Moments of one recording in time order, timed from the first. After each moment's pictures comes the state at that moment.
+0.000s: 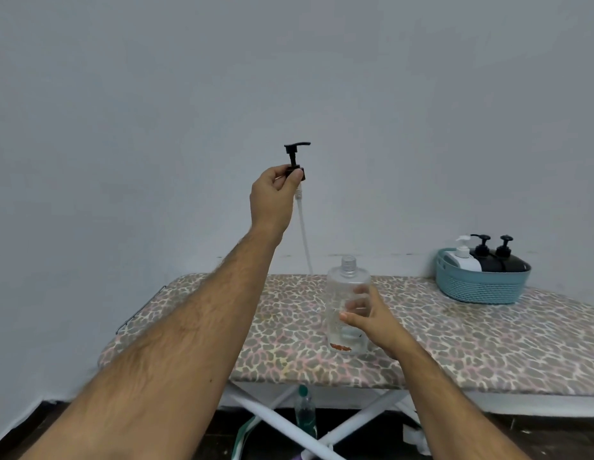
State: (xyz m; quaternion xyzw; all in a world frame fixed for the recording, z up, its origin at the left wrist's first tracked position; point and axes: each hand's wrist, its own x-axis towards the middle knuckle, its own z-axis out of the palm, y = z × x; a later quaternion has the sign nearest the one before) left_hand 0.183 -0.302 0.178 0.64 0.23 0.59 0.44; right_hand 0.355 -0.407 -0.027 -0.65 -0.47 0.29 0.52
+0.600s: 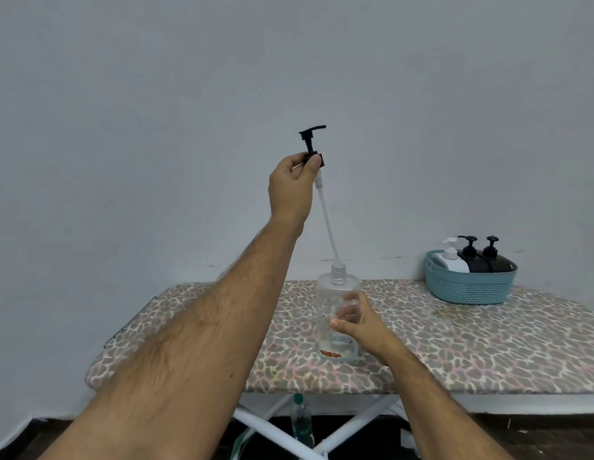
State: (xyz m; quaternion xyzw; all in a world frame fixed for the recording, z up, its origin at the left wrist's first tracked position) left_hand 0.230 -0.334 0.204 0.62 0.18 0.59 0.48; right_hand 0.362 -0.407 -0.033 -0.65 -0.47 0.30 0.52
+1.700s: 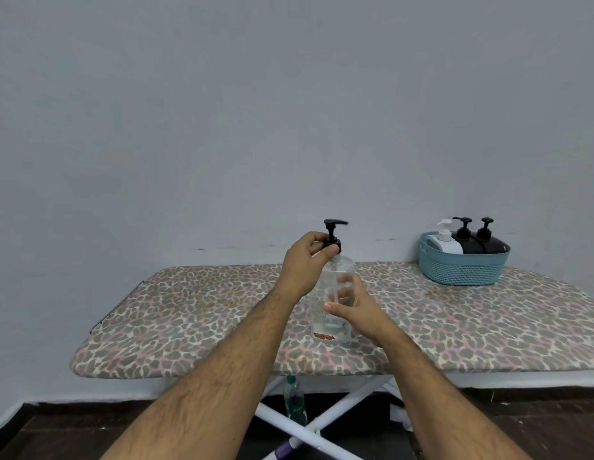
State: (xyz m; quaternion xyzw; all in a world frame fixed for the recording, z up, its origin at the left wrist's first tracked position) left_hand 0.236 -0.330 0.059 0.75 0.25 0.40 0.47; right_hand 0.360 -0.408 -0.035 -0.64 -0.47 0.30 0.53
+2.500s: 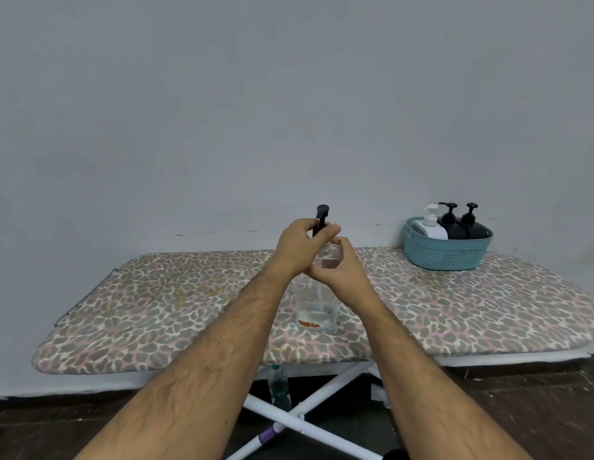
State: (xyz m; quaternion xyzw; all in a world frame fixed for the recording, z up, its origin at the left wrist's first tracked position) left_hand 0.251 -0.332 0.069 0.80 0.26 0.35 0.41; right_hand 0.346 -0.401 0.004 -0.64 -0.44 0.19 0.60
